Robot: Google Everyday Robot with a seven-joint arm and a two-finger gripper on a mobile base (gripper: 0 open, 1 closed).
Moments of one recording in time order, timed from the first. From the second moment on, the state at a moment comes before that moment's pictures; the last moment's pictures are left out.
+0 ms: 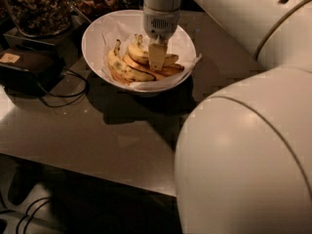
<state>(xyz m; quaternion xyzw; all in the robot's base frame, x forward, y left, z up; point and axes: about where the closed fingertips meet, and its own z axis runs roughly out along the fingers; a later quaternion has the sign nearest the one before) 0.625 -0.020 0.900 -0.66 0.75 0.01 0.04</state>
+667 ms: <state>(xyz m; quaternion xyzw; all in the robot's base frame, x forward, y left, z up) 0.625 -0.020 0.900 -0.66 0.75 0.01 0.04</state>
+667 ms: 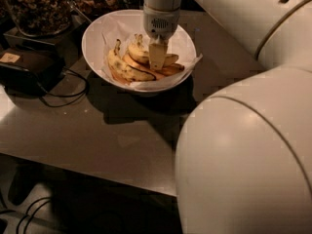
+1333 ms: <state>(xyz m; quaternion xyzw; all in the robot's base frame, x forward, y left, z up) 0.620 -0.017 0.919 -0.67 0.74 0.01 0.08</state>
